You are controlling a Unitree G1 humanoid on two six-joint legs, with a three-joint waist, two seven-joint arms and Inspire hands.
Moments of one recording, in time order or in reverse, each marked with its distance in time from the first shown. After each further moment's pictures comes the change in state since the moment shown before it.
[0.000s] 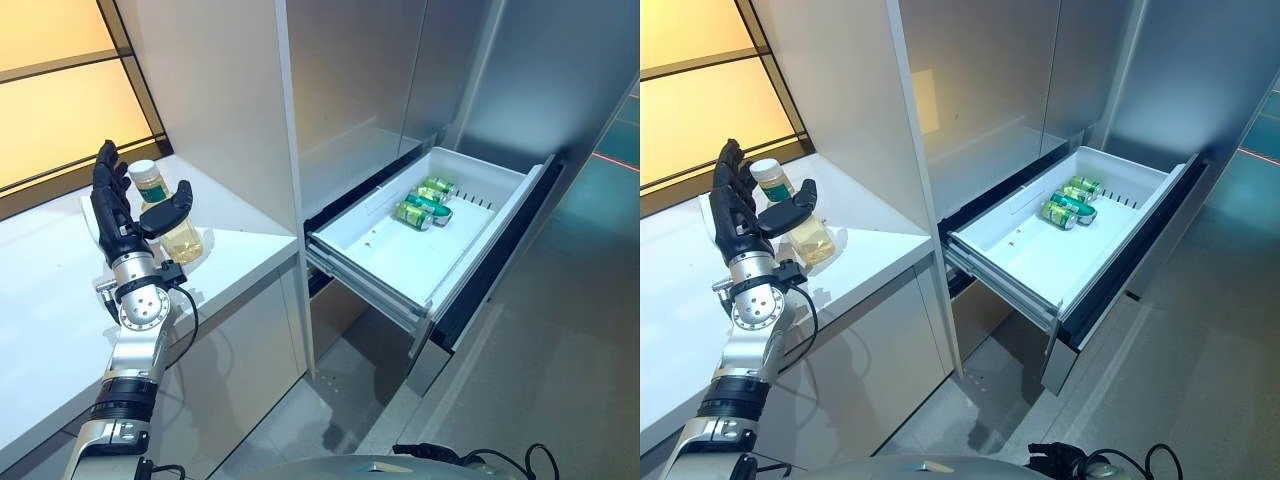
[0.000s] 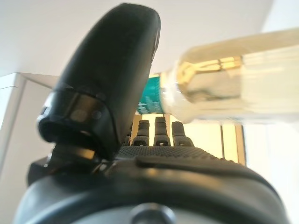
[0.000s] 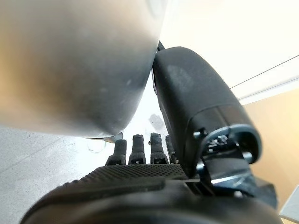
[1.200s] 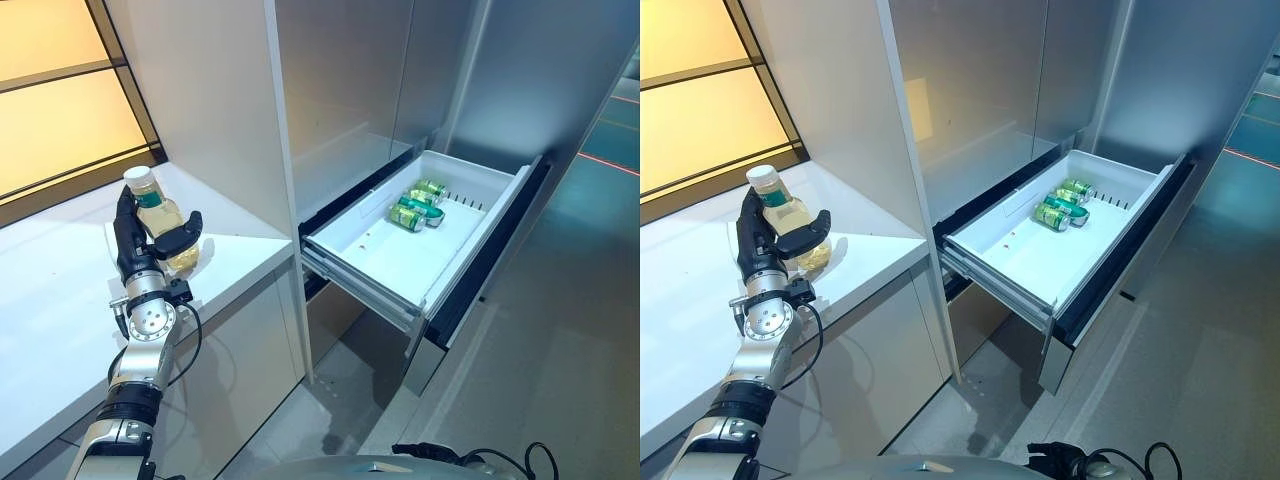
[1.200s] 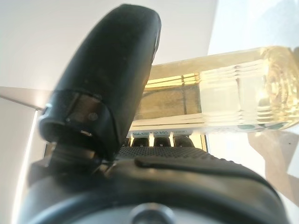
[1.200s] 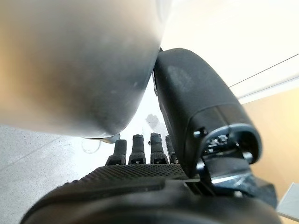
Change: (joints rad) left arm 0.000 -0.005 -0.048 0.147 -0.041 -0.005 -0.044; right arm -0.001 -0.001 0.000 -0.001 -0.014 -0.005 0.007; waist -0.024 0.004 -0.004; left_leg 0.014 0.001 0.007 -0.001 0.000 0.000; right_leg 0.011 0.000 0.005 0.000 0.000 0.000
